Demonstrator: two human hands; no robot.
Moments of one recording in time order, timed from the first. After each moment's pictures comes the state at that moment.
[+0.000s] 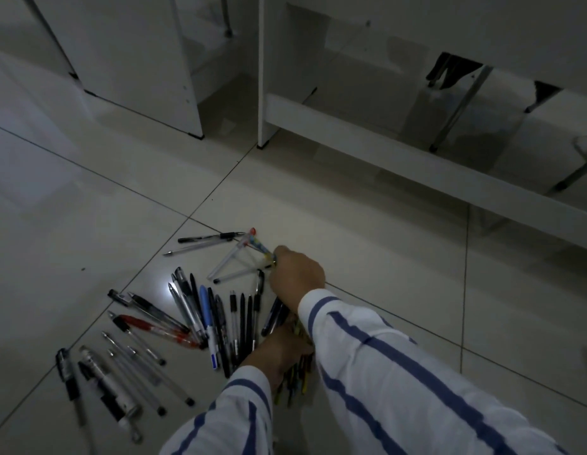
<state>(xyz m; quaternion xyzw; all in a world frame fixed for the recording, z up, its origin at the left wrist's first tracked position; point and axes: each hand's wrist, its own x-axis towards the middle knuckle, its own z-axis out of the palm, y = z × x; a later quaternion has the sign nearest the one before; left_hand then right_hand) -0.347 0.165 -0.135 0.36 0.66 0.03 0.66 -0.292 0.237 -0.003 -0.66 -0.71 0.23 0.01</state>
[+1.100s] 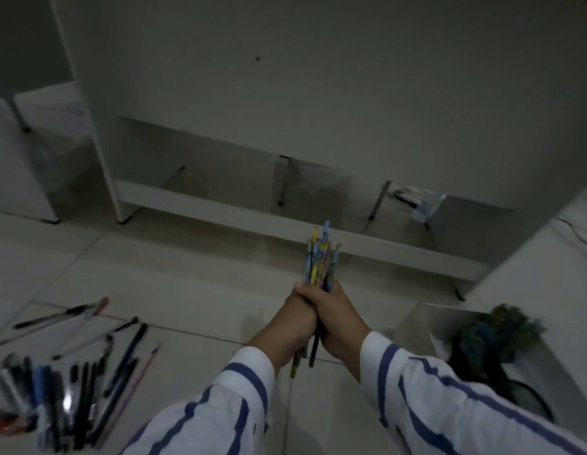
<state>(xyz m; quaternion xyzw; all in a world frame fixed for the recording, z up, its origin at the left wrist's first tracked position) -0.081 0.113 0.148 0.54 0.45 0.25 0.67 -0.011 0.104 0.148 -0.65 -0.22 0.50 0.53</state>
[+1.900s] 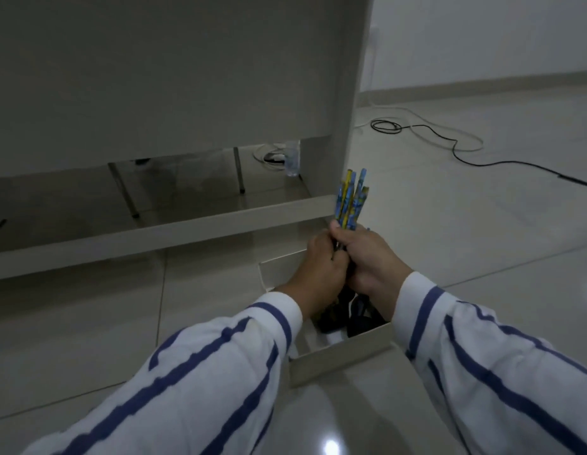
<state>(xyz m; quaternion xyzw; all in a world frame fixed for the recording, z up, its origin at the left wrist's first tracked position) 0.248 -0.017 0.164 0.79 0.22 0.22 0.52 0.318 -0.062 0.186 -0.55 -0.11 0.44 0.70</state>
